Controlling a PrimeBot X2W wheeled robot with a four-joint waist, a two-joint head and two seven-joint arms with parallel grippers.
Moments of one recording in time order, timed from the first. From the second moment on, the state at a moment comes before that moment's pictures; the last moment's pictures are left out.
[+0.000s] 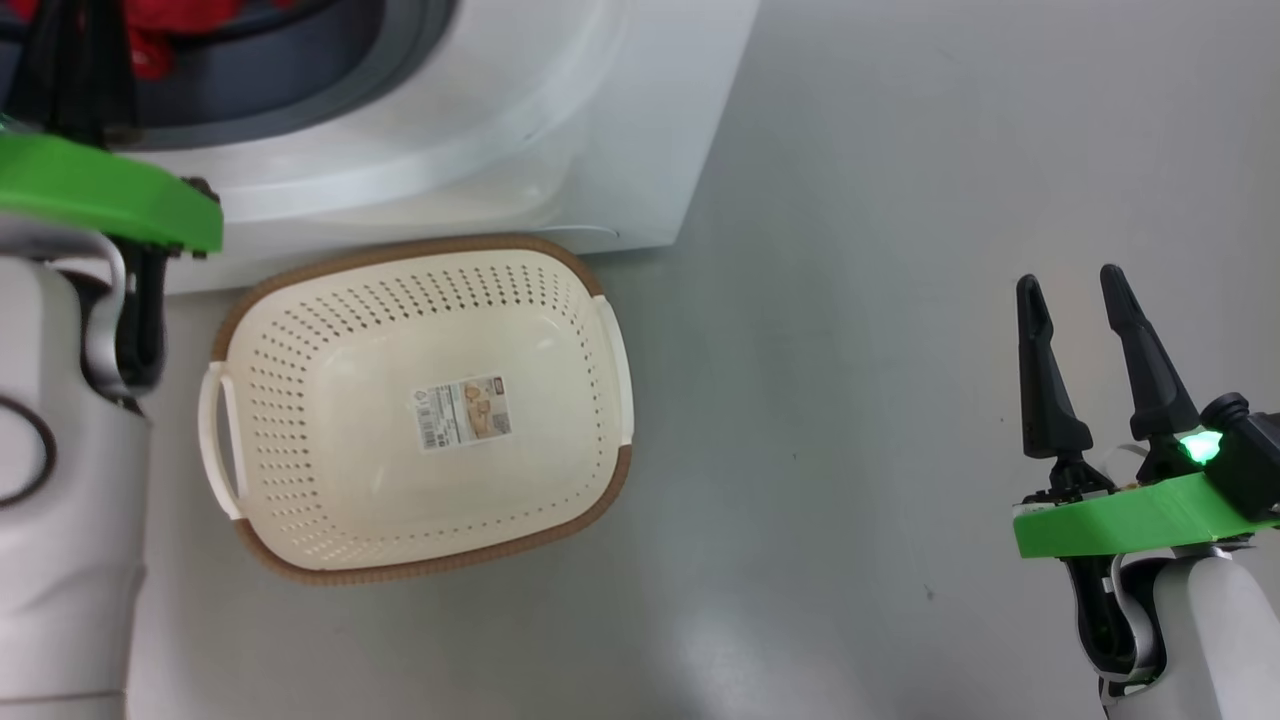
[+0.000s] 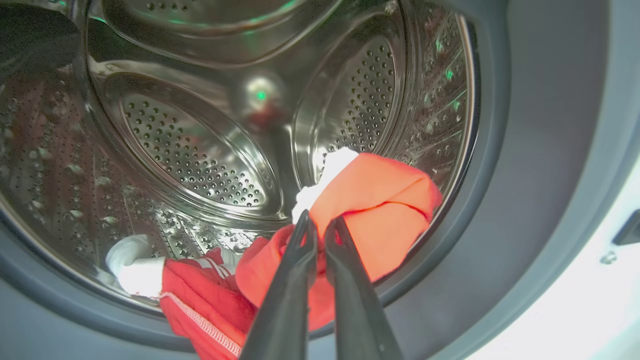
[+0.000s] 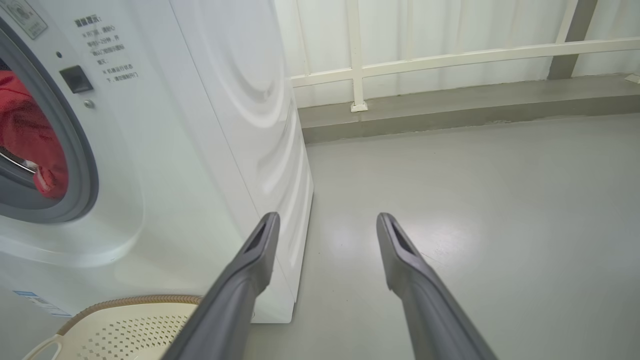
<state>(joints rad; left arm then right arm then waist) -0.98 0.25 -0.10 0.62 -0.36 -0.08 -0.25 -0.23 -0.05 -0.05 0.10 0.33 0.12 -0.26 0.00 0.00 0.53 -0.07</state>
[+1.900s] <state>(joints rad) -0.58 0.09 -0.10 0.64 -0.28 -0.13 -0.26 -0.24 -0.05 -0.05 0.07 0.31 0.12 -0.26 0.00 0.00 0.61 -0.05</state>
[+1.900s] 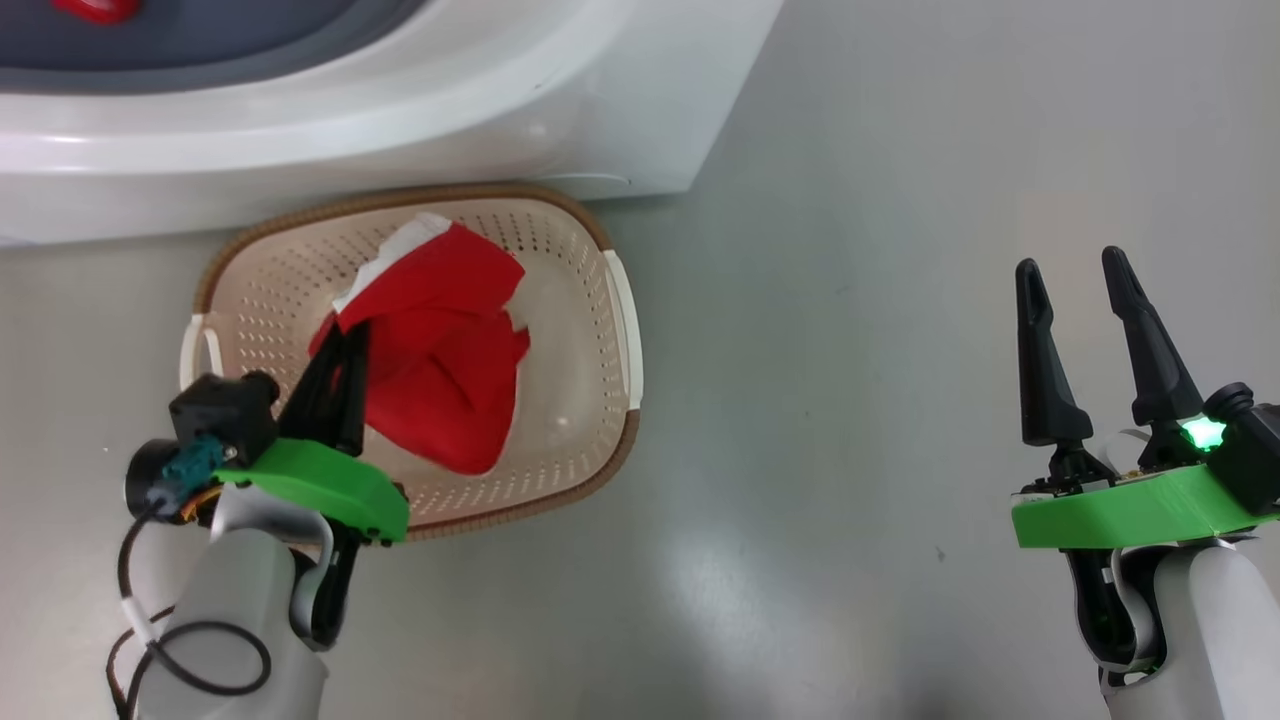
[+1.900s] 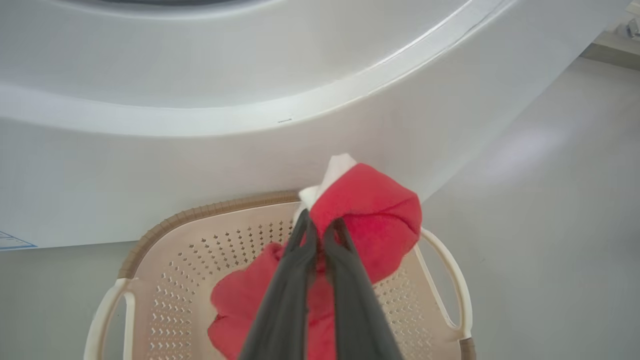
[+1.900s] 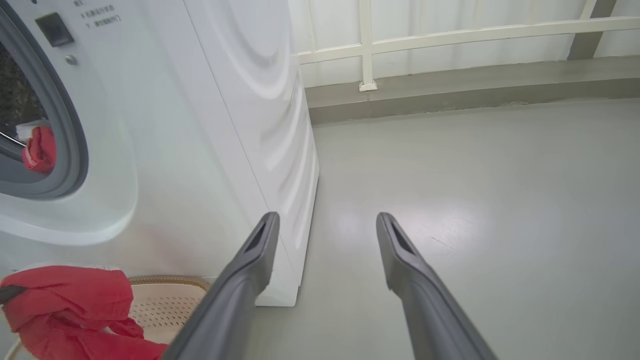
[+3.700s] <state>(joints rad) -0.76 0.10 -0.06 0.90 -0.29 -0.13 -0.26 -0.32 -0.05 -0.03 0.07 0.31 0.12 -0.26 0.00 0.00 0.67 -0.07</state>
